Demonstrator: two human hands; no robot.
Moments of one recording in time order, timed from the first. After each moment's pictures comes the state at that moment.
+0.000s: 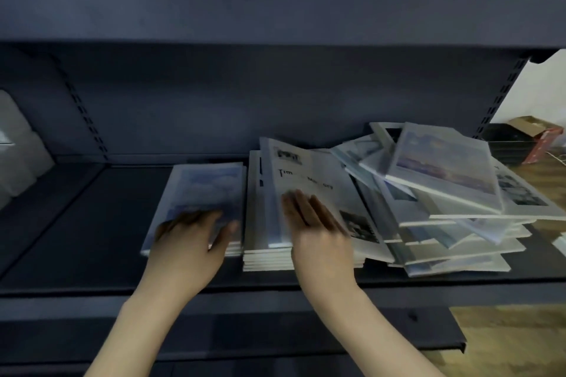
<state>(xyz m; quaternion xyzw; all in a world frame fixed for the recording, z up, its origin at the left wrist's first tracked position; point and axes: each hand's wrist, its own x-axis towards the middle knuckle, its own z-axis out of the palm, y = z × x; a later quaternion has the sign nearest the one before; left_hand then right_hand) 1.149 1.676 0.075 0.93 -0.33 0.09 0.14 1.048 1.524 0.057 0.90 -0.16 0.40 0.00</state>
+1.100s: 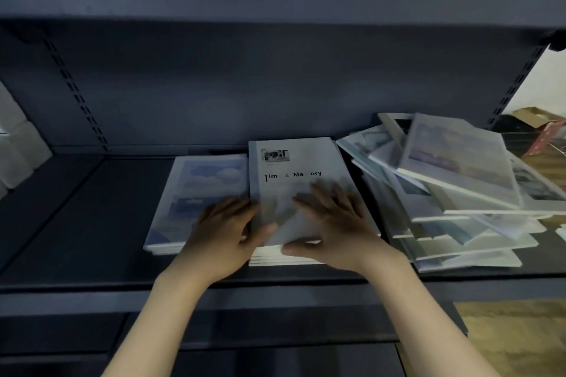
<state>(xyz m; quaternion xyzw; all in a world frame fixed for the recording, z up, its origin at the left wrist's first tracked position) 1.165 1.645 0.061 0.89 -0.44 -0.03 0.13 1.048 1.472 0.070 0.98 -0.14 -0.03 -0.11</state>
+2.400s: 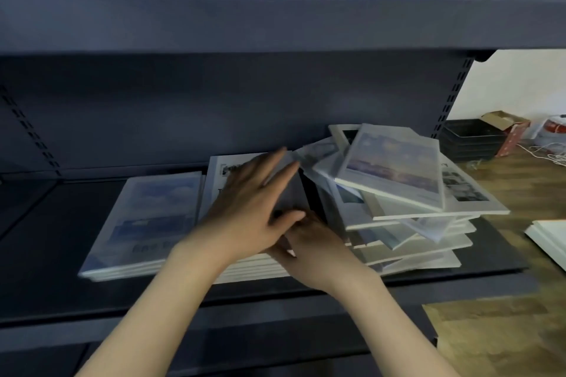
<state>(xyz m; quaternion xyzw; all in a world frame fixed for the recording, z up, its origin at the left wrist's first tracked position) 1.101 1.554 0.130 0.80 -0.56 0.11 0.15 1.010 1.448 0.073 0.98 -0.11 0.06 -0.17</state>
